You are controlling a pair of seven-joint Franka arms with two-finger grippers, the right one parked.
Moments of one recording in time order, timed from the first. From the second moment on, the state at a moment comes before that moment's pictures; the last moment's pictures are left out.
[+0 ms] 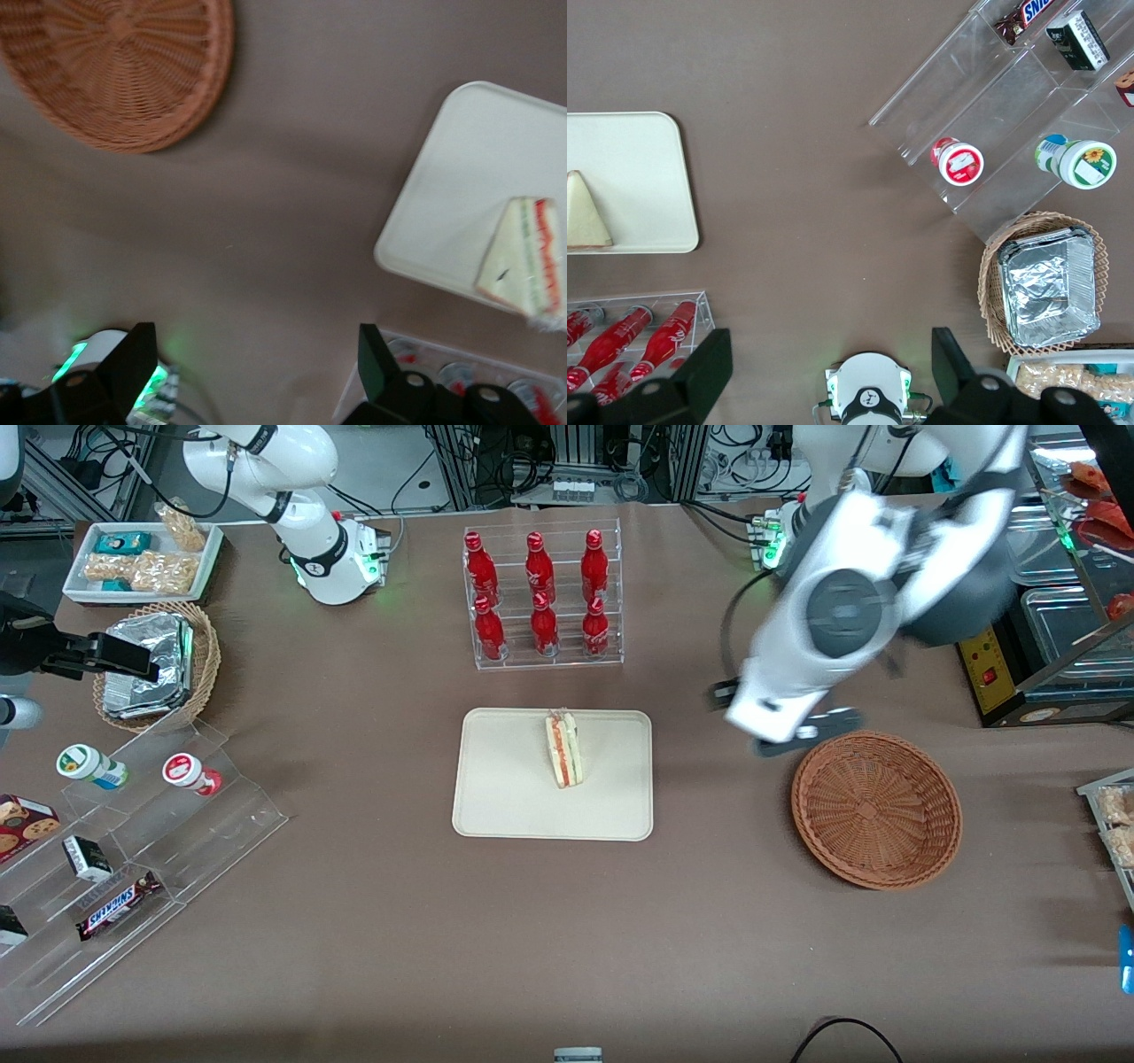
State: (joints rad) arm -0.28 0.20 -0.13 -1.53 -0.03 1.42 -0.67
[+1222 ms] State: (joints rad) arm -0.02 0.08 -0.16 -1.44 0.03 1.20 -0.40
